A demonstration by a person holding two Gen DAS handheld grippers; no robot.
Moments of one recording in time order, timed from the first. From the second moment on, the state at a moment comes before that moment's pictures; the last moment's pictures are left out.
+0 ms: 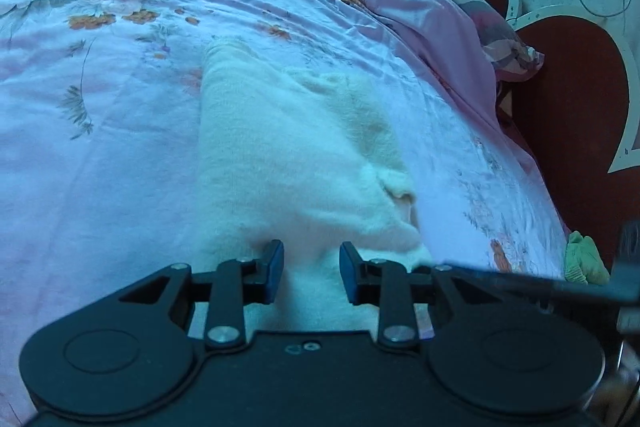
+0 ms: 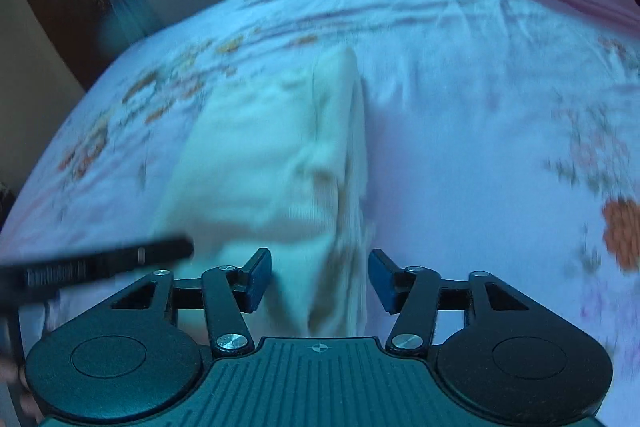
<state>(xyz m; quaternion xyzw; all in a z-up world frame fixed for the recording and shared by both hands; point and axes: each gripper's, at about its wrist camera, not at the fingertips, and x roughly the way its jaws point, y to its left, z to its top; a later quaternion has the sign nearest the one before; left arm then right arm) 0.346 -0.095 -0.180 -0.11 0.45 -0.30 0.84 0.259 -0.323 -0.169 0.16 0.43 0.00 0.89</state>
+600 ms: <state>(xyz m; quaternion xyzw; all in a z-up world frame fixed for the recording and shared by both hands) 0.338 -0.106 -0.149 -0.03 0.41 -0.23 0.88 0.257 -0.365 -0.156 0.23 0.37 -0.04 0.90</state>
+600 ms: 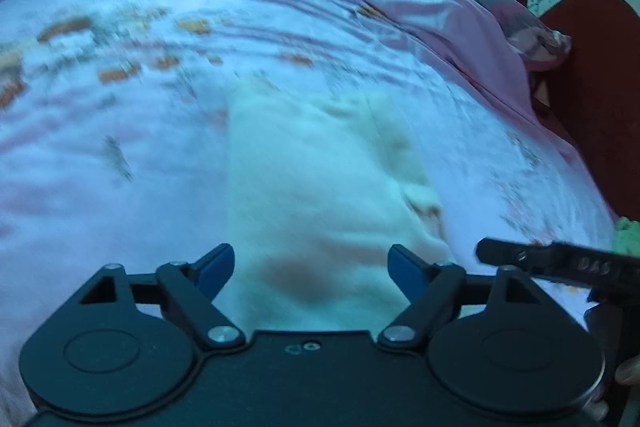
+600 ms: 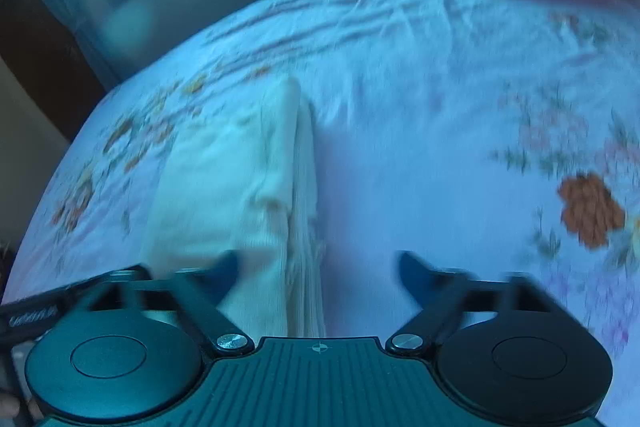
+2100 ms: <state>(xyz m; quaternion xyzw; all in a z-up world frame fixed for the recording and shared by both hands) 0.383 0.063 -0.168 -0.15 0.43 -0.19 0.87 0.366 -0.179 -0.176 0.24 0.40 0.12 0.88</state>
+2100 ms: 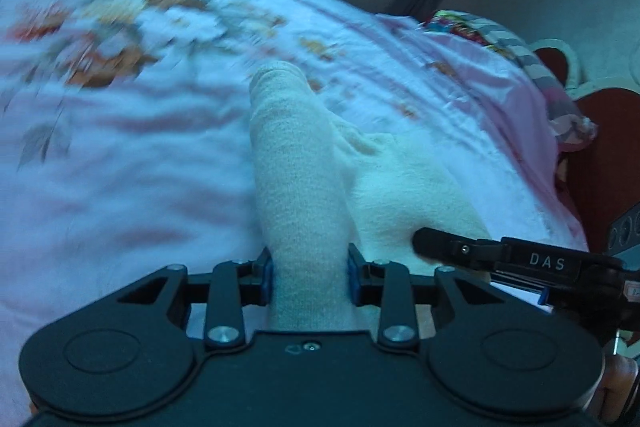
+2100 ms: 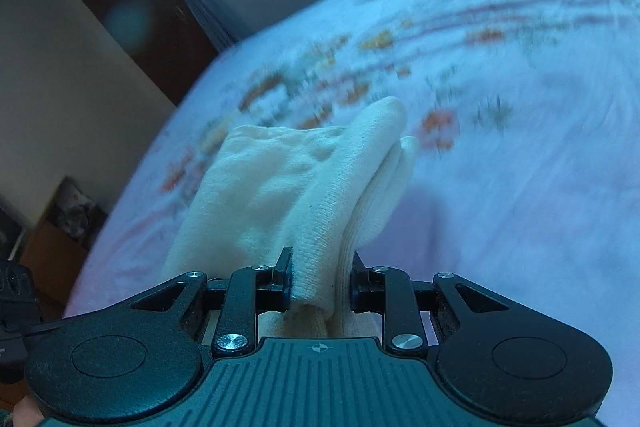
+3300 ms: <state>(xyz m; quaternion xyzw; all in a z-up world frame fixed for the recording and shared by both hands) 0.247 0.037 -0.098 0.00 0.39 -0.06 0.92 0.207 -0.175 -0.138 0.17 0.40 0.06 0.90</state>
